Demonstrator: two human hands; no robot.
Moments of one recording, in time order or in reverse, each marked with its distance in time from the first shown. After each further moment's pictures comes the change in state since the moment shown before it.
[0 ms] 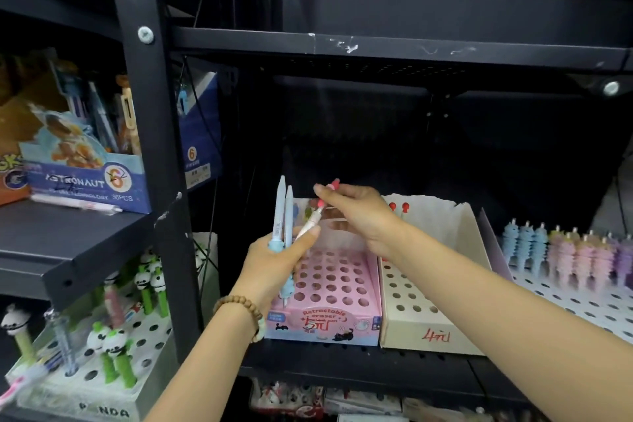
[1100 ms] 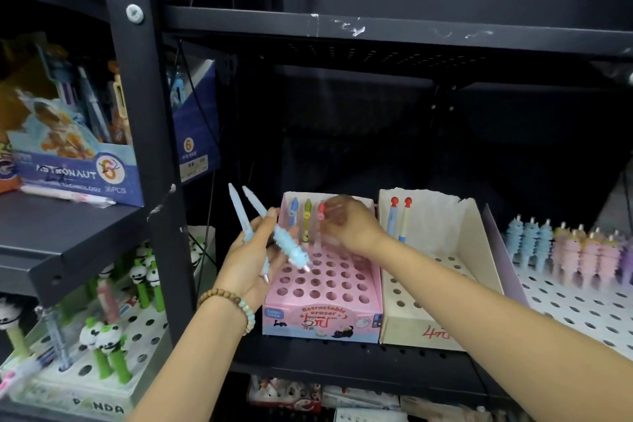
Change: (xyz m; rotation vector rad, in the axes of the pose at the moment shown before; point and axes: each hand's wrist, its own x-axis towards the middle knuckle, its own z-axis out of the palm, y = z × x) left_hand 0.016 -0.010 -0.013 -0.622 0.080 -0.143; right_hand 0.026 0.047 -0.006 -0.626 0.050 -0.082
